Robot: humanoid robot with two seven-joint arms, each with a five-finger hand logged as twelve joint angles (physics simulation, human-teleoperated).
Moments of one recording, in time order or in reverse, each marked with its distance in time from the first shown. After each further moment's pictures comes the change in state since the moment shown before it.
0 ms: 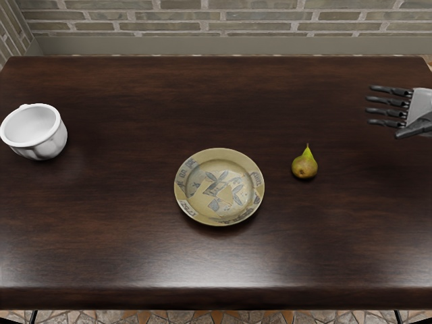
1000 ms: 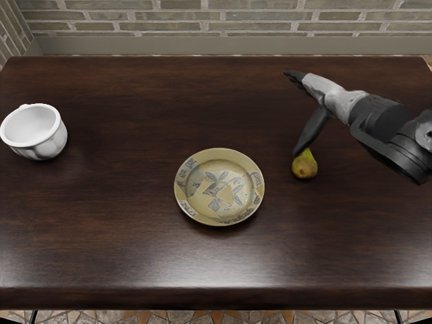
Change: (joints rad) left arm 0.000 0.000 0.000 0.000 0.000 0.000 0.000; right arm 0.163 0.307 -0.109 0.619 -1.159 -0.853 -0.180
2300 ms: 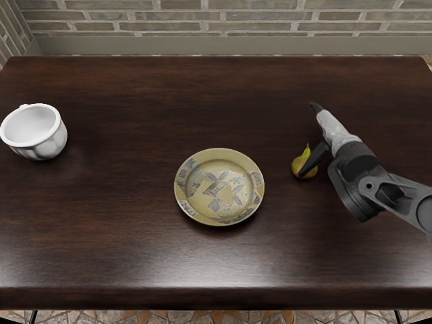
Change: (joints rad) left arm 0.000 0.000 -0.001 0.000 0.000 0.000 0.000; right arm -0.153 0.180 -0.110 -0.241 -0.178 -0.288 -0.004
